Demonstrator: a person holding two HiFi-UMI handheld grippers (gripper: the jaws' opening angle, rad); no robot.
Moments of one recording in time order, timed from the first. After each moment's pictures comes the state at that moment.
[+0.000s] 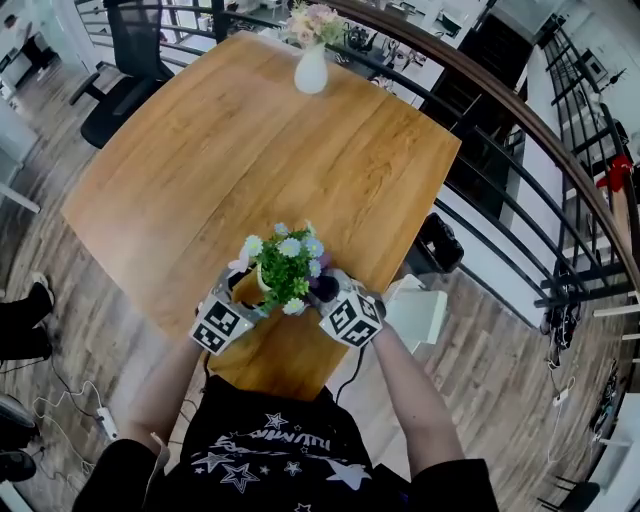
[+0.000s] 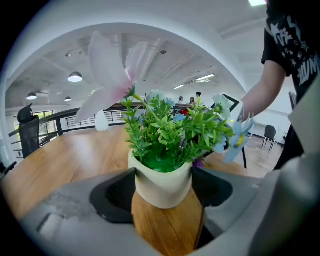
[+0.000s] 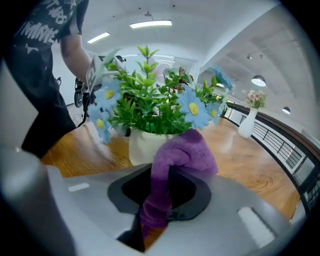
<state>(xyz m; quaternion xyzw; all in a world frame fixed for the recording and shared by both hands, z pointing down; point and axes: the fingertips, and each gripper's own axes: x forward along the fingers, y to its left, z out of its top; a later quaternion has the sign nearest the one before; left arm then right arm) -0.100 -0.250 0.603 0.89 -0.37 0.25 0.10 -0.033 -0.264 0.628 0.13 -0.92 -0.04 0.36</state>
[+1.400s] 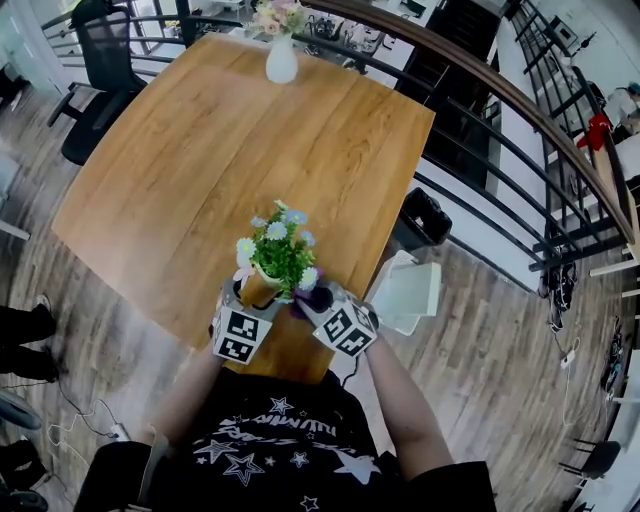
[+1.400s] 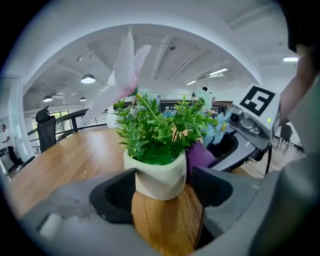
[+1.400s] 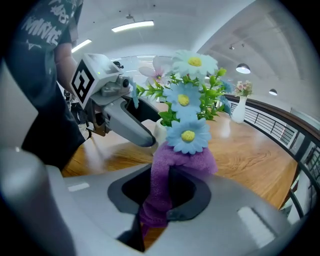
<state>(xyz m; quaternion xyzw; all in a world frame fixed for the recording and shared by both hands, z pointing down) -0.088 -0.220 0.612 0.85 -0.45 0.26 0.12 -0.030 -0.193 0.630 0.18 -0.92 0.04 0.35</state>
